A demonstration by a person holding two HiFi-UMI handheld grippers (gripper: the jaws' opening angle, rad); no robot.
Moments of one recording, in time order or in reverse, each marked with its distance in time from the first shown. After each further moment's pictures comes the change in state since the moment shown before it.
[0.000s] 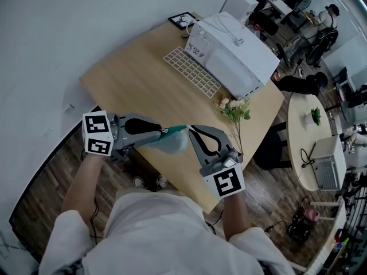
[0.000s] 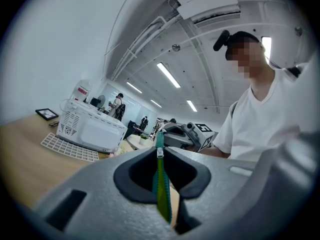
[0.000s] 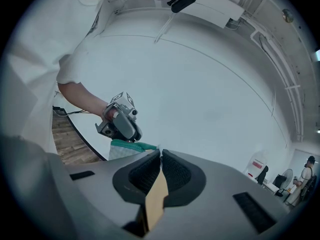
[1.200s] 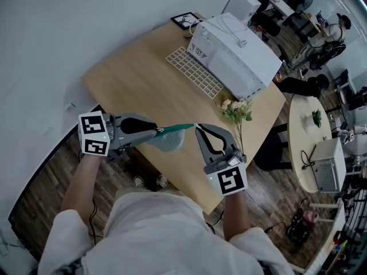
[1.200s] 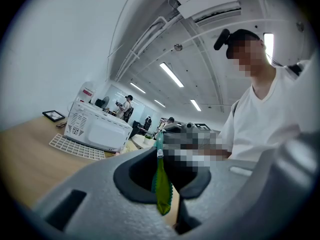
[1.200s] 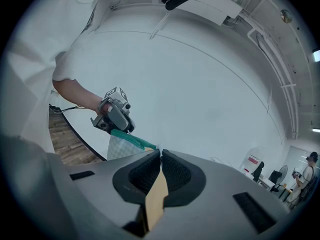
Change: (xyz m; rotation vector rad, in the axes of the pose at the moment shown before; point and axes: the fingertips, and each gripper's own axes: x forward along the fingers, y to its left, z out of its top) left arm -0.020 0.008 -0.001 0.003 0.005 0.050; right arm 0.002 -0.011 -0.014 0.011 0.054 -0.041
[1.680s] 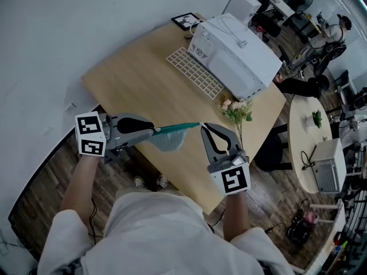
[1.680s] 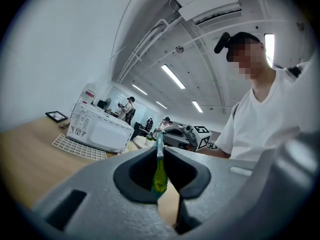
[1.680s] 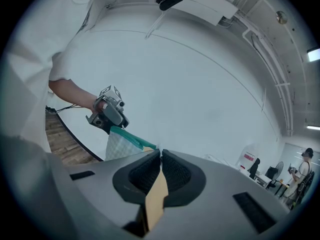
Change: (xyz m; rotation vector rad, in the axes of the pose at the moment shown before) left arm -0.009 -0.003 0.004 -0.012 -0.021 0.019; right arm -0.009 -0.011 -0.006 0.031 -0.001 -0.048
